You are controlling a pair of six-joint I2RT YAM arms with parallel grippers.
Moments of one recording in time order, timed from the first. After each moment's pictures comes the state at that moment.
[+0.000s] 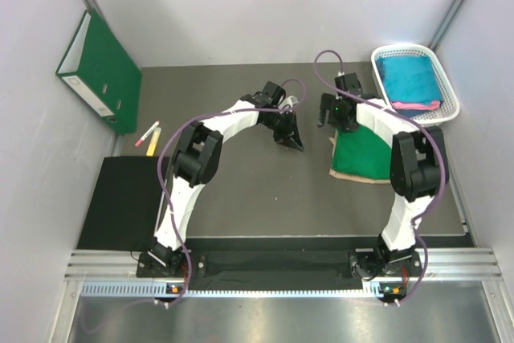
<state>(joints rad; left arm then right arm) -0.58 2.35 1.91 -0.59 0.74 -0.64 0.25 1.89 1.40 -0.50 0.05 0.38</state>
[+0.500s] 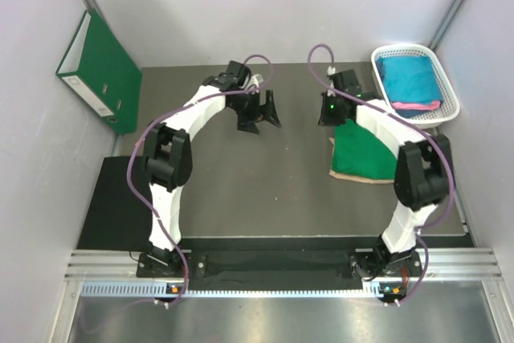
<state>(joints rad) -0.41 2.12 1.86 -0.78 0.54 -0.47 0.31 1.76 1.40 -0.51 -0.08 0.33</state>
